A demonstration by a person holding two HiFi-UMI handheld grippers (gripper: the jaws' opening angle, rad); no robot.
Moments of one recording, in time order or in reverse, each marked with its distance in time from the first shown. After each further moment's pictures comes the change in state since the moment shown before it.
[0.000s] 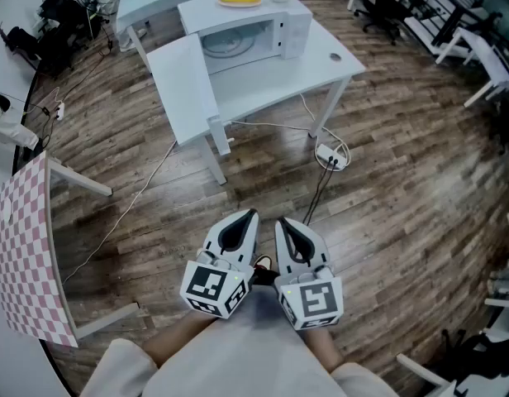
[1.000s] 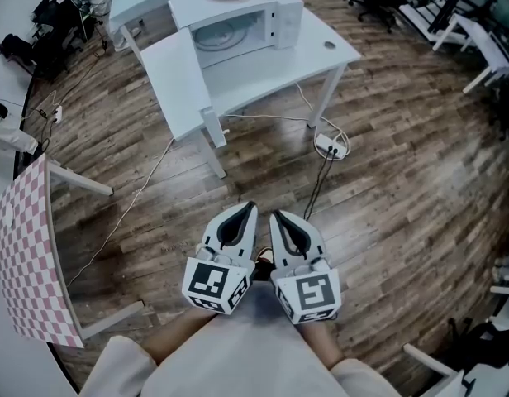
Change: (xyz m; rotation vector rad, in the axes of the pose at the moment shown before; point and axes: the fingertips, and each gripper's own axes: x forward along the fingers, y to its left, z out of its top) left arm 0.000 -0.008 -0.003 0.063 0.002 0.002; right arm -0.002 0.003 -0.009 0.024 0.007 -0.002
